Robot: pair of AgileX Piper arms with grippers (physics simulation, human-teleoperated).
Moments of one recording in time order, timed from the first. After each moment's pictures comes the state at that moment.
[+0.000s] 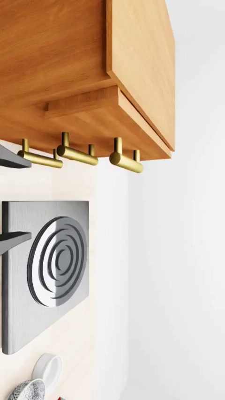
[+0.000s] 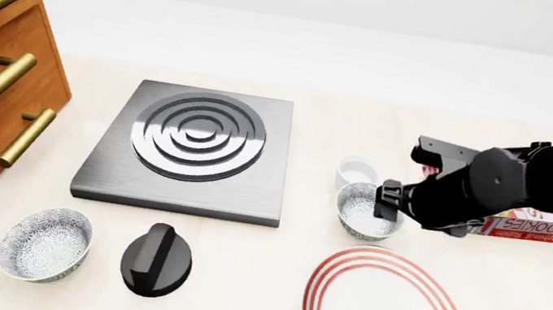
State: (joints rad) left arm 0.00 0.00 0.00 0.00 0.00; right arm 0.28 1.66 -0.81 0.31 0.30
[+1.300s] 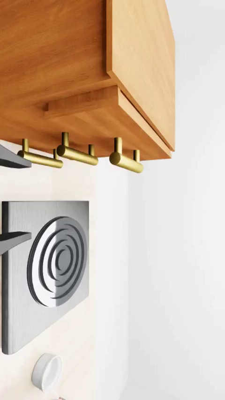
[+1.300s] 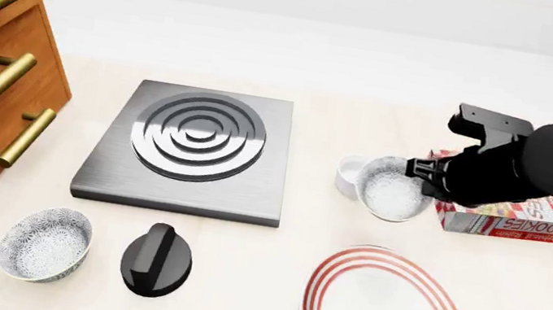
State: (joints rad) left arm 0.00 0.00 0.00 0.00 0.00; right arm 0.23 1.47 -0.83 0.38 0.25
